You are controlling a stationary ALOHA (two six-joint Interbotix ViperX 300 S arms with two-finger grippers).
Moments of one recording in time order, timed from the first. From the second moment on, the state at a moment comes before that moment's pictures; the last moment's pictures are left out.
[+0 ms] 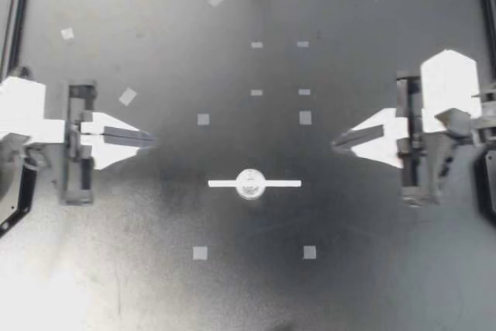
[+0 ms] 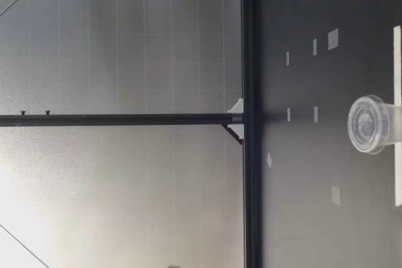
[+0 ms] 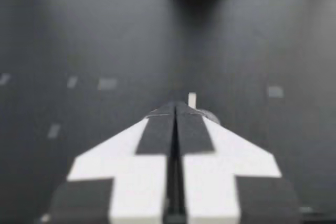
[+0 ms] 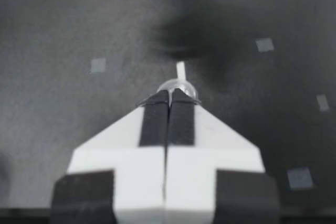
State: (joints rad) left arm 0.03 -0.50 1.20 -0.04 -0.43 0.03; right arm -0.06 -0.52 0.91 0.07 0.09 0.02
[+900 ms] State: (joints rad) left arm 0.02 0.08 1.00 -0.02 -0.57 0.03; right arm -0.06 -0.01 0.75 0.08 -0.02 0.11
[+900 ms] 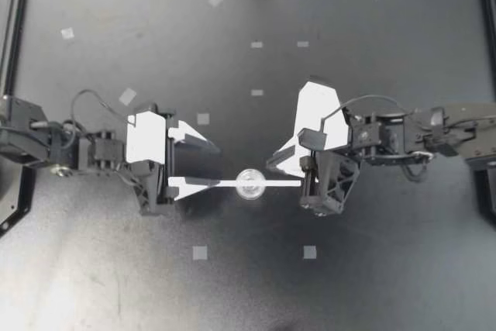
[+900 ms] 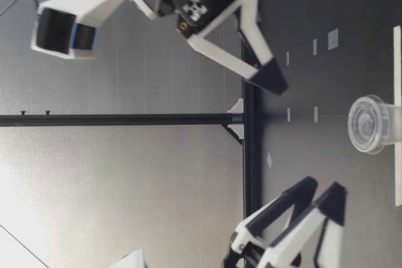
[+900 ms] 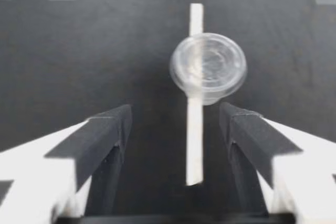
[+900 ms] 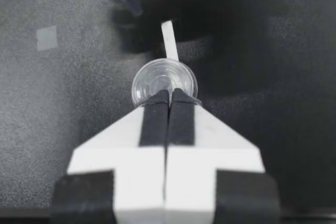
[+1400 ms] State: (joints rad) left arm -0.01 0.19 0.93 -0.01 -0.57 0.03; right arm -0.03 0.10 0.72 0.08 -0.07 0.15
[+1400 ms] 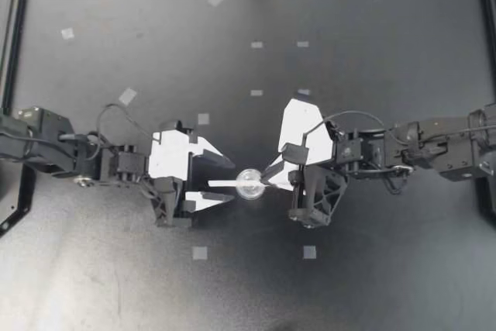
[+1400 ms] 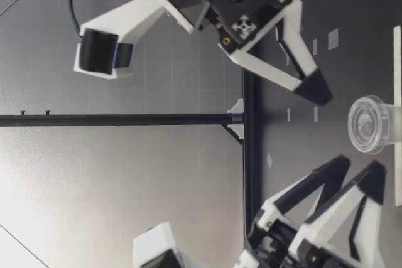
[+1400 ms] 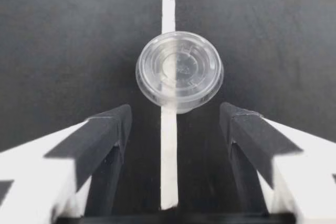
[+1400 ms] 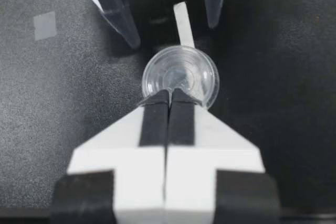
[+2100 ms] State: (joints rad) left arm -0.03 0.29 0.85 -0.01 -0.59 0.02; right arm -0.02 0.15 0.71 0.08 -0.08 0.15
